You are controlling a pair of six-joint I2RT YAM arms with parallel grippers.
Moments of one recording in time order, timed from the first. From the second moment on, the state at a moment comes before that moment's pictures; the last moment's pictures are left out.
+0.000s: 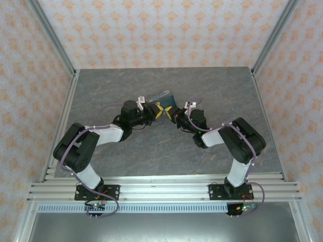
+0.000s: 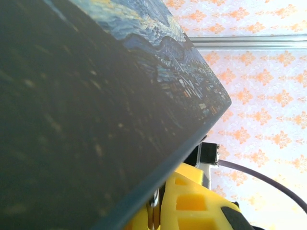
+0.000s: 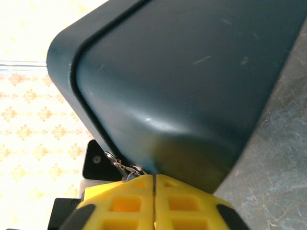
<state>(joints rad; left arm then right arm) -0.44 1.65 0.73 0.62 0.45 -1.39 0.56 1.78 0.62 1.05 -0.32 1.46</state>
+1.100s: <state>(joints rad) -0.45 1.79 0.74 0.55 0.59 -1.25 0.55 1.32 0.62 0.10 -0.27 0.69</state>
